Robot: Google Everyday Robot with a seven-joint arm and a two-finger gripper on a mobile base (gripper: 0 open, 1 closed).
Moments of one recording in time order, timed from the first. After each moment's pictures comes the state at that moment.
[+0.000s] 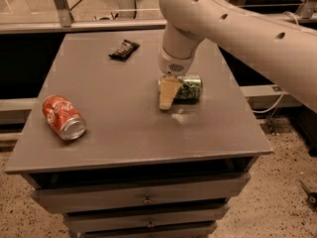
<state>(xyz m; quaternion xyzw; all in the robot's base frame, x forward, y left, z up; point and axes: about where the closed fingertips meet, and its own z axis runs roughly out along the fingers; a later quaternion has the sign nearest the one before) 0.615 -0.040 0.843 -0.68 0.71 -0.03 0.16</state>
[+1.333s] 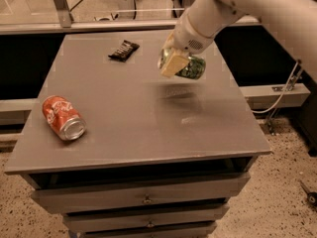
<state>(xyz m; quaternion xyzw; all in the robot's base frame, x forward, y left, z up) 0.635 -0.041 0.907 -0.67 0.68 0.06 0.29</state>
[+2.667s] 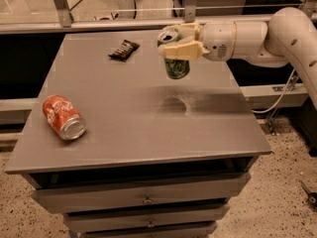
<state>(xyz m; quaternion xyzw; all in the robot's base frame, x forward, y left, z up) 0.623 -0.045 0.972 -0.50 0.54 0.40 0.55</state>
